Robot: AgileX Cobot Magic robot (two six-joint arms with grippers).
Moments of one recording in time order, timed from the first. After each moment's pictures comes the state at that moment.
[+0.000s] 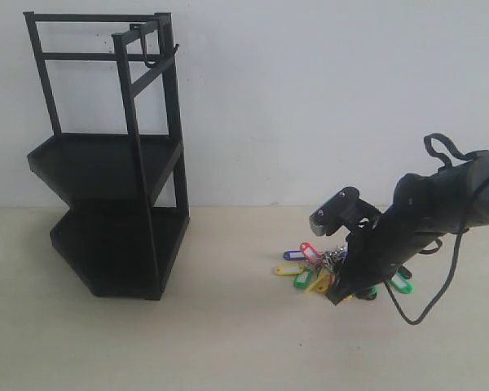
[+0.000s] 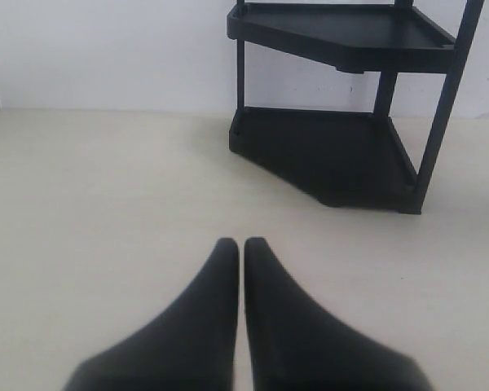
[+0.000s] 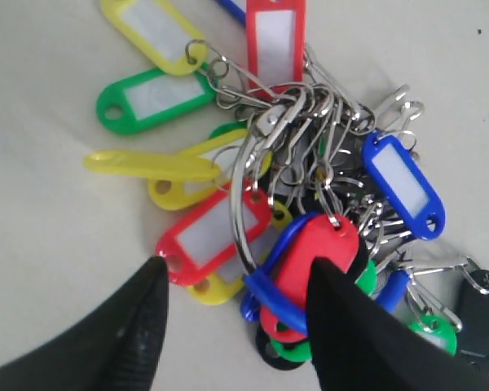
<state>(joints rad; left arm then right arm) -0.09 0.00 0.00 -0.01 0.29 0.00 0.29 2.08 -1.31 0.18 0.35 -0.68</state>
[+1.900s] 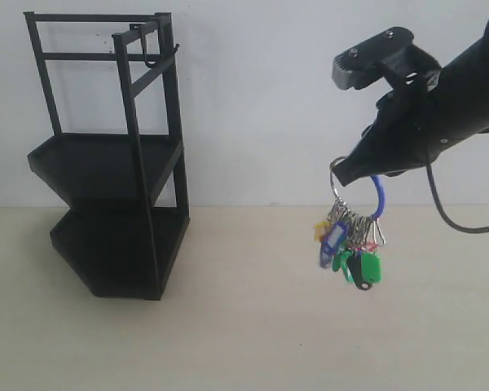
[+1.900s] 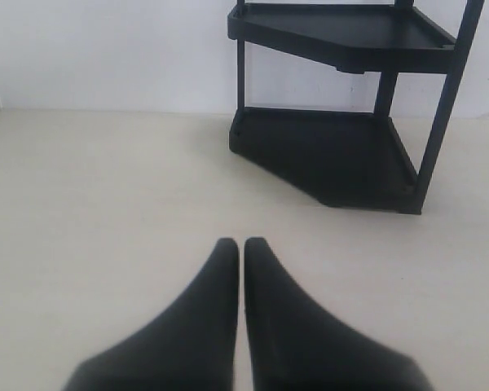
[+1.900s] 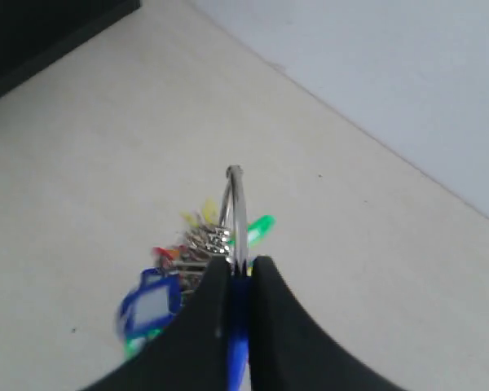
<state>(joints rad) -0.09 0.00 0.00 -0.01 0.29 0.00 0.36 1.55 -1.31 0.05 0.60 -0.37</state>
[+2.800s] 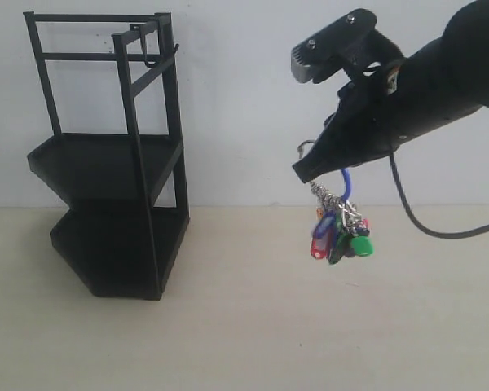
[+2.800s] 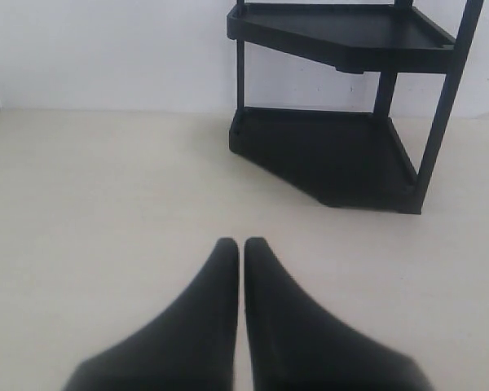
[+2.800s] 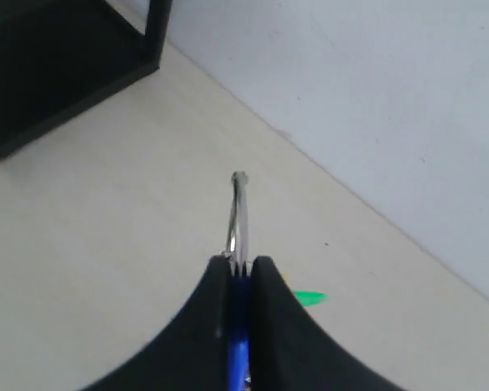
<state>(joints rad) -0.09 0.00 0.00 -0.01 0.29 0.00 0.50 1.55 -1.31 -0.16 0.49 -0.18</state>
